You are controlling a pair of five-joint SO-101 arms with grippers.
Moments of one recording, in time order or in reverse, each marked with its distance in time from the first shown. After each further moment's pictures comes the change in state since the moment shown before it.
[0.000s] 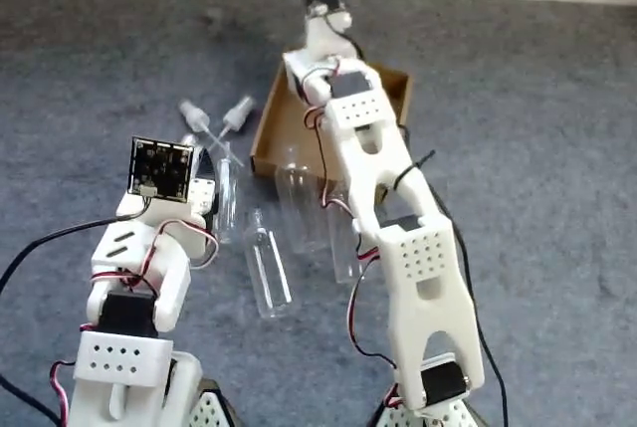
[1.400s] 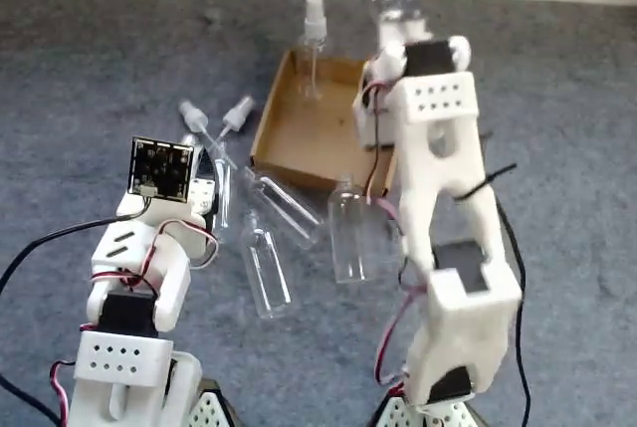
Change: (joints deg) left arm 0.0 0.0 0.0 0.0 0.0; right arm 5.9 -34.9 22.8 56.6 0.1
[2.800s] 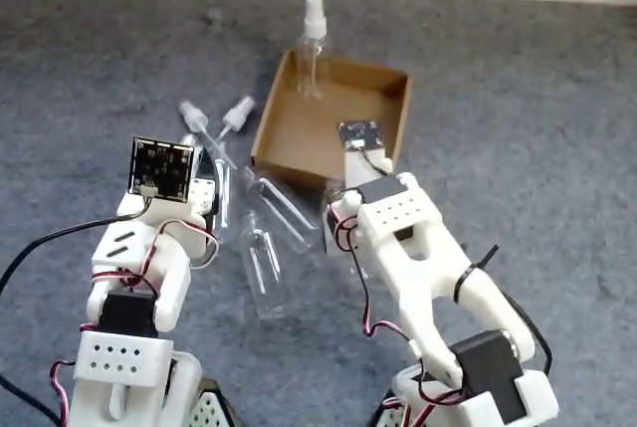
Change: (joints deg) left arm 0.1 0.0 0.0 0.0 0.0; right arm -10.2 -27.3 65.1 -34.3 -9.7
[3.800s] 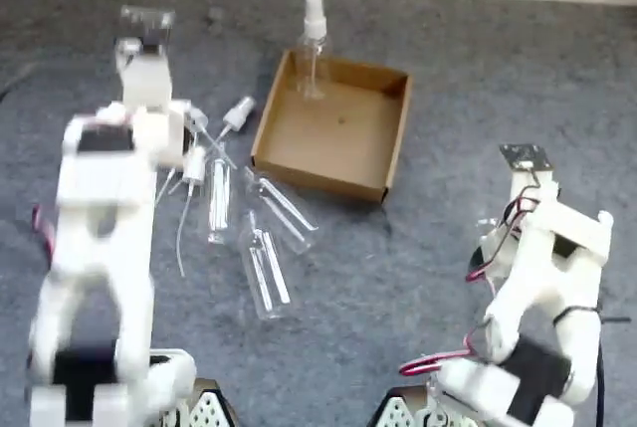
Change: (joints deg) left arm -7.6 66.6 -63.8 32.9 1.1; right arm 50.8 3.5 0.0 2.0 44.0
